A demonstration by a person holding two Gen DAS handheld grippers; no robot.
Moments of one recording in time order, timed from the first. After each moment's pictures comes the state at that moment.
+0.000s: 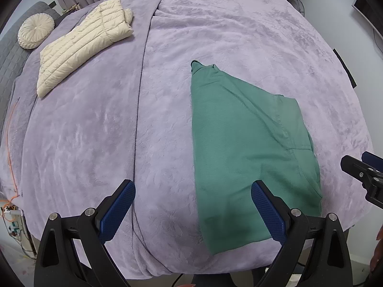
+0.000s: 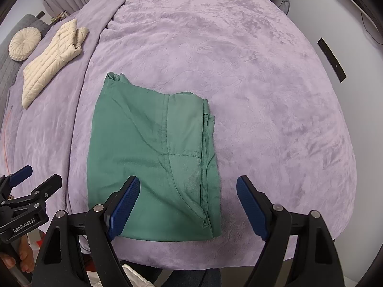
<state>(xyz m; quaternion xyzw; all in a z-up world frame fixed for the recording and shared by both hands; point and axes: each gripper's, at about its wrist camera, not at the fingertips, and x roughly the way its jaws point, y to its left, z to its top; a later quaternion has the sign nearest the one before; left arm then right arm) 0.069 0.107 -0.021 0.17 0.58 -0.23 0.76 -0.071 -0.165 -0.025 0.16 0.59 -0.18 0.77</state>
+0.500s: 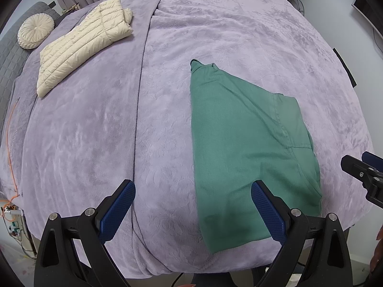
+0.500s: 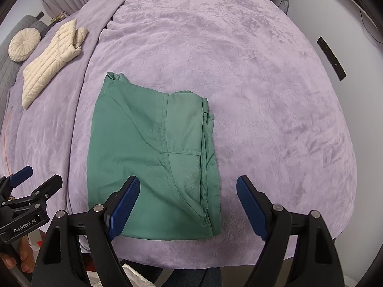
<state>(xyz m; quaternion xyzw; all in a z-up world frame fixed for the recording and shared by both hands) 0.069 0.107 -0.021 0.17 0.58 -0.23 0.76 -0.071 -0.166 -0.025 0.16 0.59 -0.18 0.77</state>
